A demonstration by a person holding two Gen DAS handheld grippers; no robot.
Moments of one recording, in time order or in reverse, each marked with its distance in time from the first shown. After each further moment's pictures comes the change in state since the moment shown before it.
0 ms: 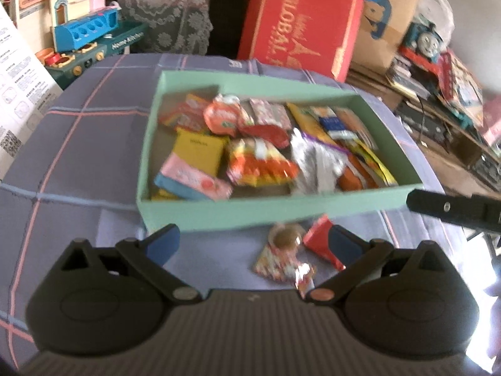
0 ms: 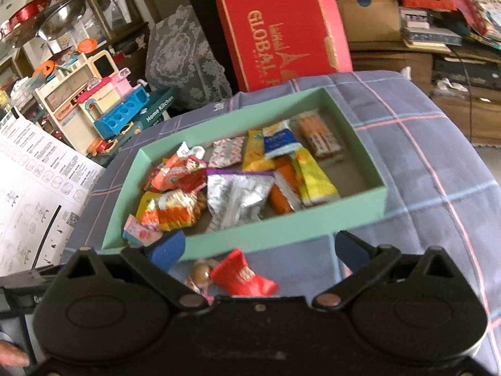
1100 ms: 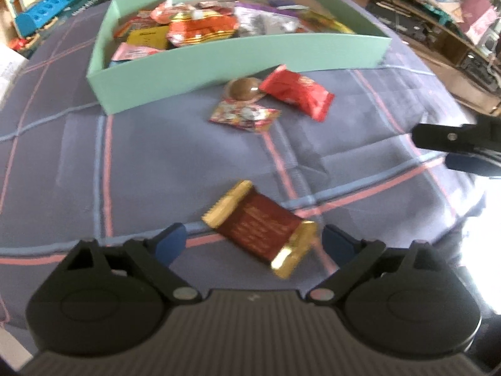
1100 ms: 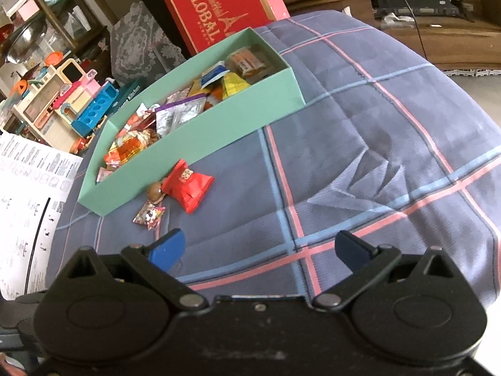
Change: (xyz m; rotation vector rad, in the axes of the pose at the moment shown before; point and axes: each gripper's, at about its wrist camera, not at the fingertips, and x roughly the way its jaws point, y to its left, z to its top) left arm 0.002 -0.033 -0.101 0.197 0.236 0.026; right arm -0.033 -0.063 -0.103 0.183 0.077 -0.029
